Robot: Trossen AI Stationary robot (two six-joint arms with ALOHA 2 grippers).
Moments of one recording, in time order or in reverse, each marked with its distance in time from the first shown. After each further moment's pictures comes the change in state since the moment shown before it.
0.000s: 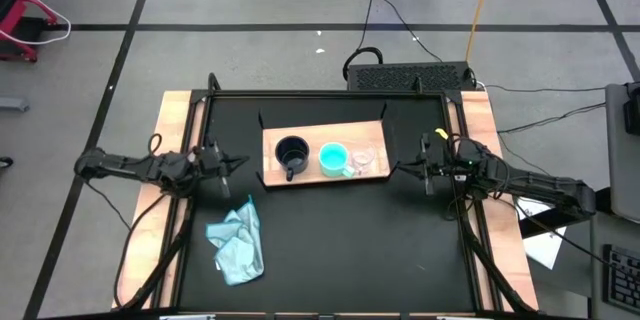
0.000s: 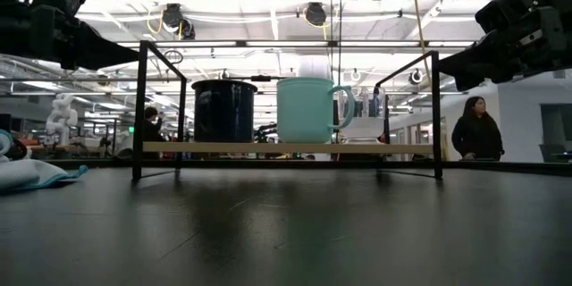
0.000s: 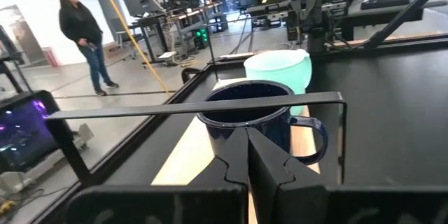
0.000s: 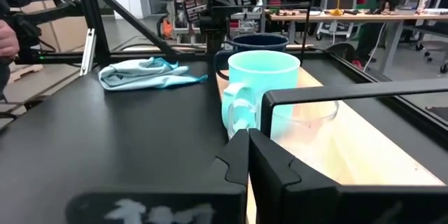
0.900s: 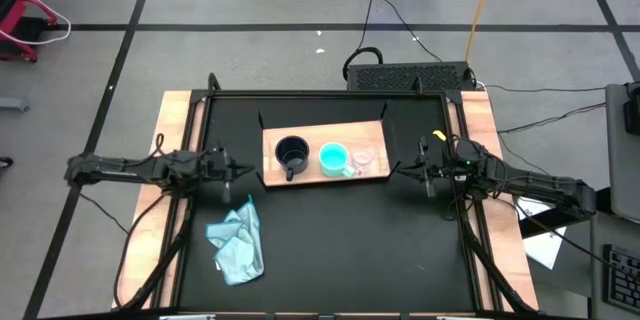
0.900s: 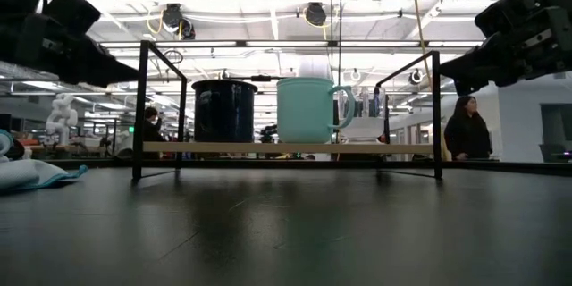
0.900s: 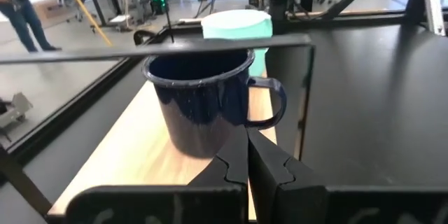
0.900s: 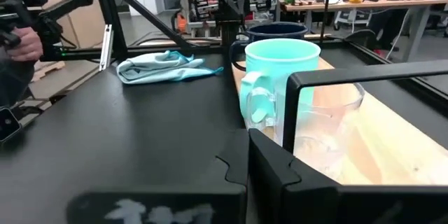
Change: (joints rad) left arm 0.128 0.124 0.000 -0.021 0.279 -0.111; right arm 0.001 0.009 -0.002 -0.023 -0.062 0.022
